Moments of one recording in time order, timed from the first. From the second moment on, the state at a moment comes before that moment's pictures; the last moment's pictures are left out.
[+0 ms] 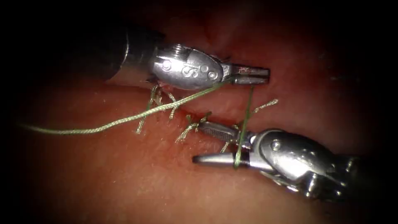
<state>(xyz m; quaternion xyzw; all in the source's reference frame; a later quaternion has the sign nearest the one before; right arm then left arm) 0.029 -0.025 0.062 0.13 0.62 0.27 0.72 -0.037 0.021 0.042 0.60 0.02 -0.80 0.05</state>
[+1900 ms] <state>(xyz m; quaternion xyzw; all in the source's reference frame) 0.024 -0.028 0.072 0.26 0.42 0.74 0.45 -0.035 0.011 0.036 0.62 0.05 -0.78 0.06</state>
